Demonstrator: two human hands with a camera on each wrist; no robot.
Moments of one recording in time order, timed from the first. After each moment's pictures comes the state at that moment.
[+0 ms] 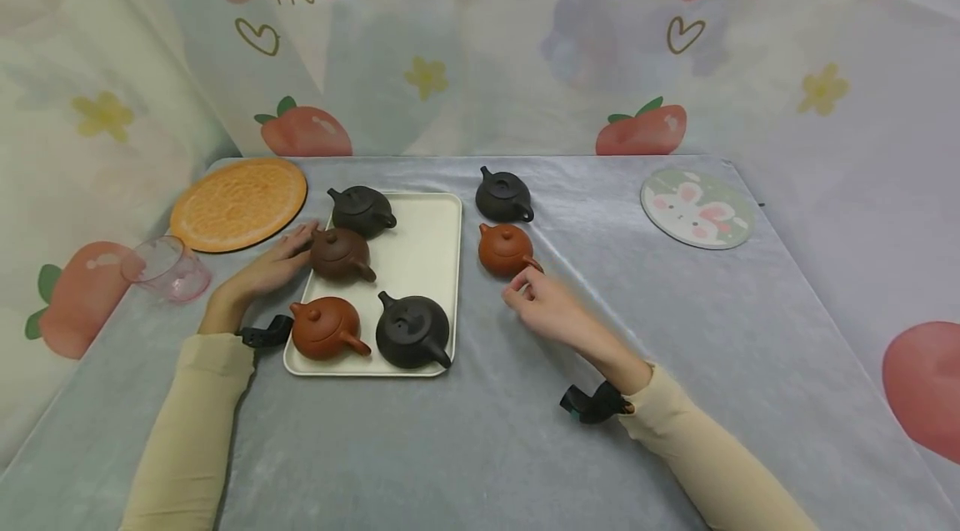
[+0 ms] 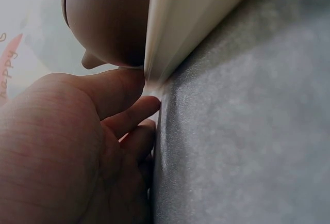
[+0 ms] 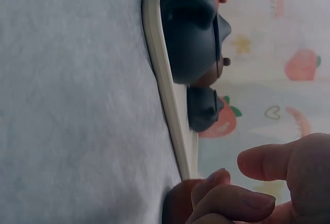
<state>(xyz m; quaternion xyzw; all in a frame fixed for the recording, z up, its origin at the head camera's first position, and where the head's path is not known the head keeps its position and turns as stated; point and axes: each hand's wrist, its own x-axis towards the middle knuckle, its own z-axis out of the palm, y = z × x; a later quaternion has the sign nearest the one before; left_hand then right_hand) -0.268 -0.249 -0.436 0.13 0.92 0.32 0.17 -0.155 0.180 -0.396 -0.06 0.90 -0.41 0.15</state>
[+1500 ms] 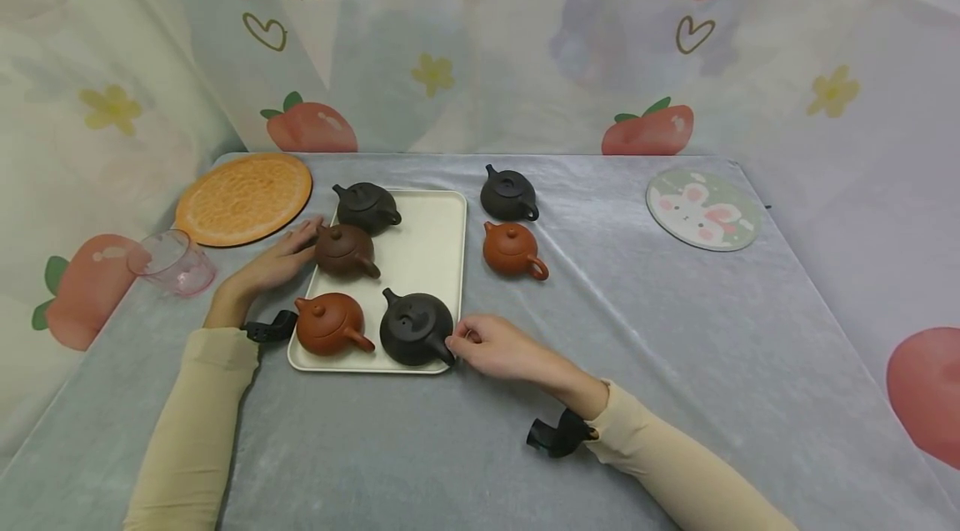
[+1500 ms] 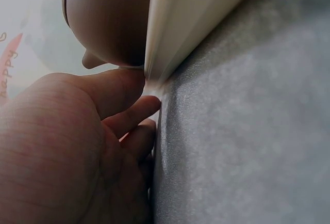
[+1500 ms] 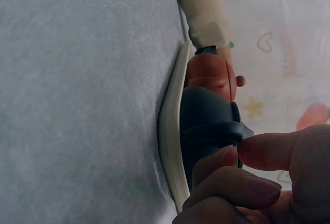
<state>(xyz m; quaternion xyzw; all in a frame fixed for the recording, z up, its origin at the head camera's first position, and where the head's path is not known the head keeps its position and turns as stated) -0.269 -0.249 -0.435 0.12 0.92 0.32 0.17 -0.125 0.121 -0.409 -0.17 0.86 -0.44 0.22</state>
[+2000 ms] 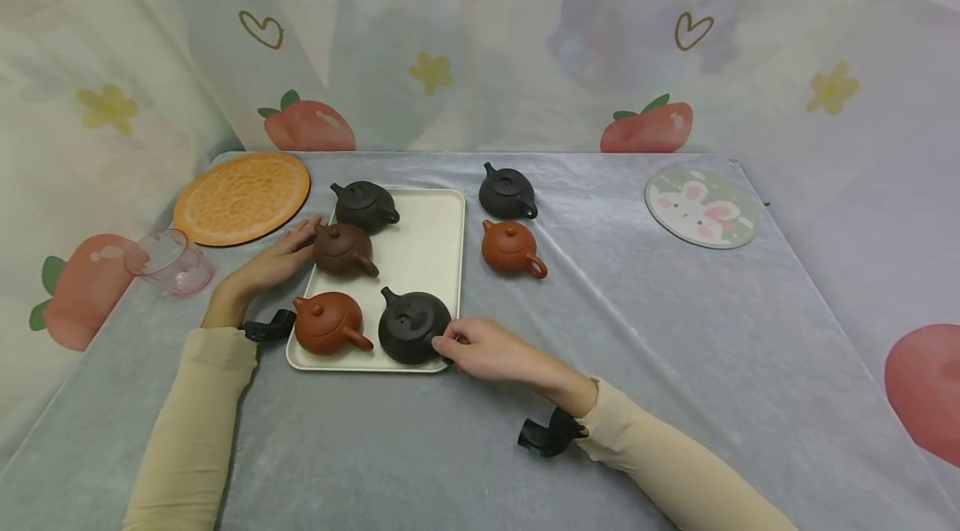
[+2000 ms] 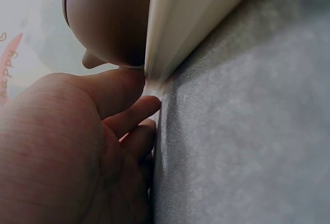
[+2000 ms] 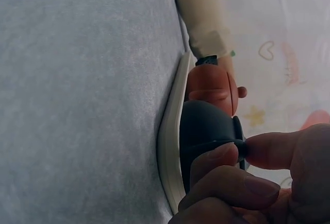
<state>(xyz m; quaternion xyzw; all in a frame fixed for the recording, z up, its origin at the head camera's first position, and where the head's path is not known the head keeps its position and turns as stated) -0.268 -0.249 -0.434 0.13 0.92 0.33 0.17 -0.125 0.112 -0.409 -0.19 0.85 -0.43 0.25</state>
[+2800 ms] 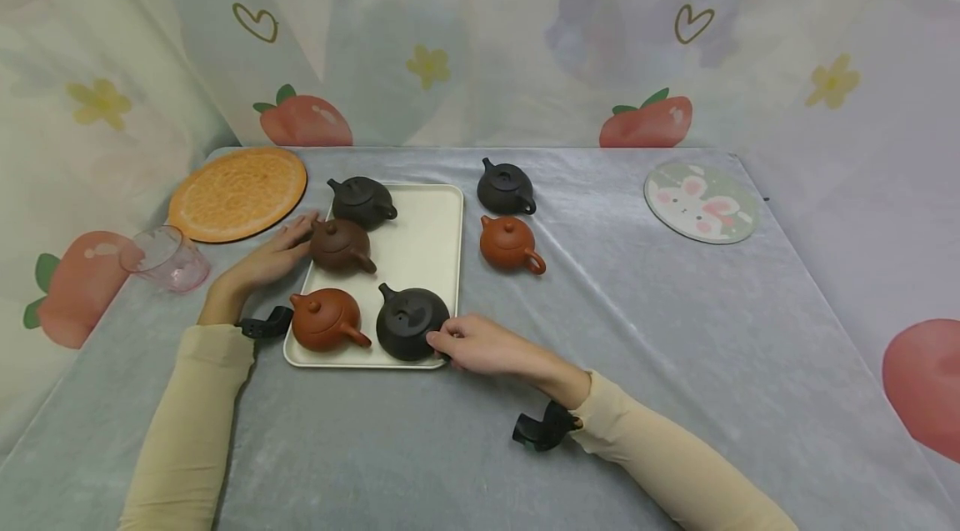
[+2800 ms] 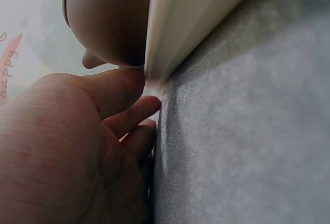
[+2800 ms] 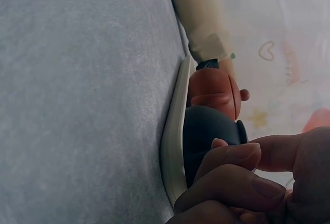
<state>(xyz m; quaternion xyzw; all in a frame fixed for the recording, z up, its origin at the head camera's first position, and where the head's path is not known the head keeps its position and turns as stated) -0.272 -0.250 -0.436 0.12 0.92 0.33 0.18 -0.130 0.109 -0.409 -0.15 0.82 -0.46 0.31</state>
